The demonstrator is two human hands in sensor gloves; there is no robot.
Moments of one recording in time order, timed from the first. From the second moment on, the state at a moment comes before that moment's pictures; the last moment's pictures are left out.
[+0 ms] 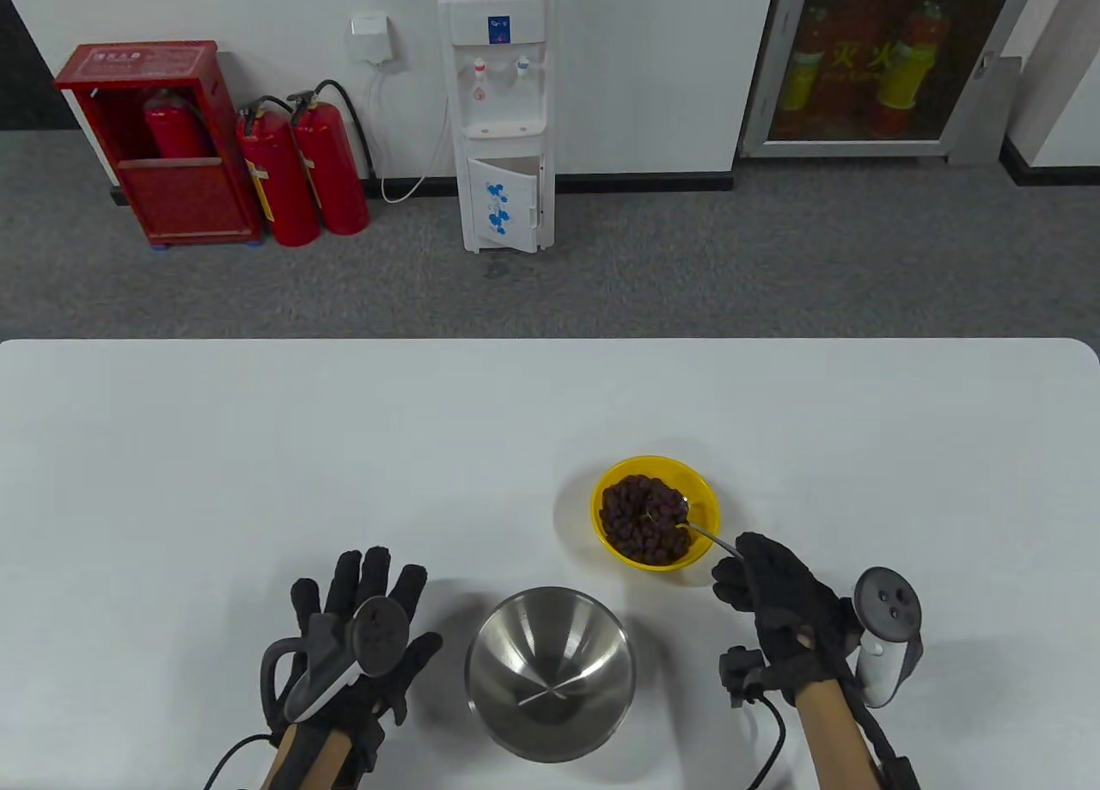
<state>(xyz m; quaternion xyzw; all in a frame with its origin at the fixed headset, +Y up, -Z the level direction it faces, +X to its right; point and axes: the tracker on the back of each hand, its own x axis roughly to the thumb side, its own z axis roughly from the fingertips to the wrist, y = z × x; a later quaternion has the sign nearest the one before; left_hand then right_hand) -0.224 -0.753 -0.272 -0.08 -0.01 0.04 1.00 0.256 -0.768 -0.302 -0.12 -0.04 0.74 0.66</state>
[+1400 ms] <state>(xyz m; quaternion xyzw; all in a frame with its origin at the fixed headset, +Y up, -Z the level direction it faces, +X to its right) -0.223 -0.754 -0.272 -0.08 -0.01 0.03 1.00 0.188 -0.733 -0.278 0.09 0.01 0.76 0.64</state>
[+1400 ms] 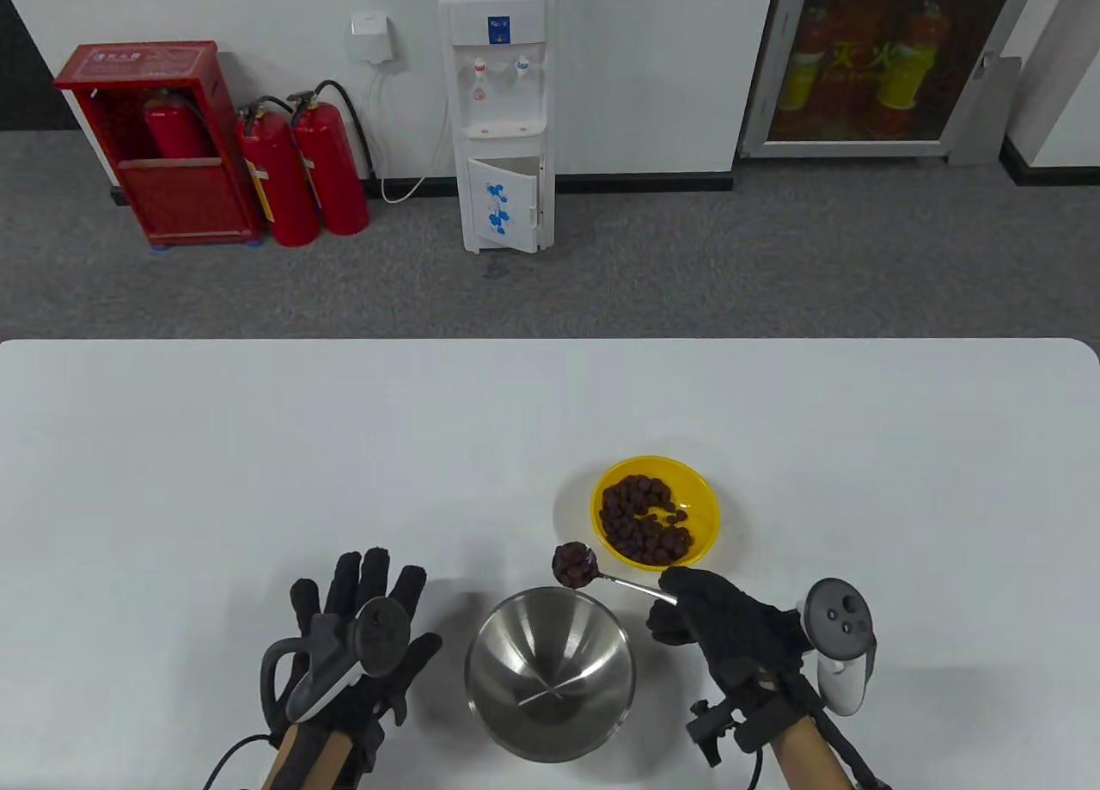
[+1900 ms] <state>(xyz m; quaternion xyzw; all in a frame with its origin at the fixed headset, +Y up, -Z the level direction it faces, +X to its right) -0.223 -0.754 -0.272 -0.08 -0.01 0.03 1.00 0.176 -0.738 -0.277 0.13 0.02 0.78 0.61</state>
